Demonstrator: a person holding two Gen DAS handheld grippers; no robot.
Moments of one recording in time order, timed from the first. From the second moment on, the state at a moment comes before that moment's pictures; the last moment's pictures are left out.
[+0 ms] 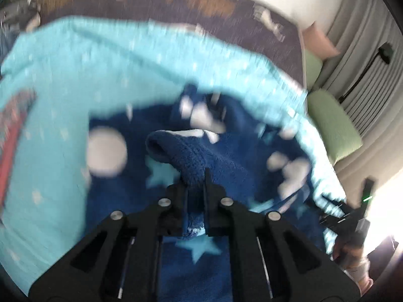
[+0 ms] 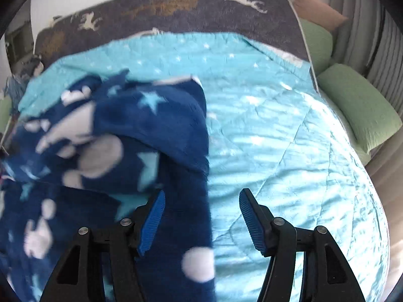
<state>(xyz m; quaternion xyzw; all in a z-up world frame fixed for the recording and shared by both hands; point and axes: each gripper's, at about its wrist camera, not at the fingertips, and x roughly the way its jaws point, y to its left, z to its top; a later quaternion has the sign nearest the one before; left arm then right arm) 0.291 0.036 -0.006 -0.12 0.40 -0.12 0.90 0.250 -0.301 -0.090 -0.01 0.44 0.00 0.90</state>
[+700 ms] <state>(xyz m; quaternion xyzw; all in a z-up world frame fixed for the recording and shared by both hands) 0.298 0.082 -0.069 -0.06 0.46 -0.05 0.89 0.256 -0.320 -0.085 0.09 0.43 -0.01 0.90</state>
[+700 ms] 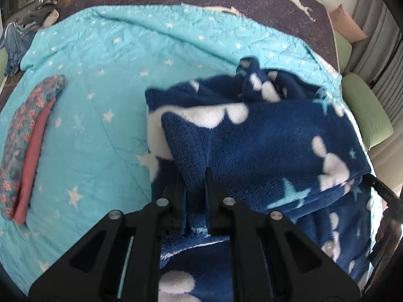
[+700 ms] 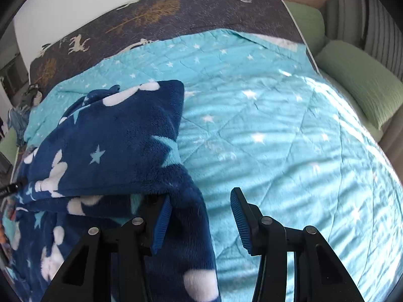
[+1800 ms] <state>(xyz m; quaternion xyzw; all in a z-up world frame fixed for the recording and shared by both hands) 0.316 0.100 -0.023 -0.02 0.35 0.06 0.93 0.310 -0.254 -0.032 0.09 0.45 0.09 0.89</state>
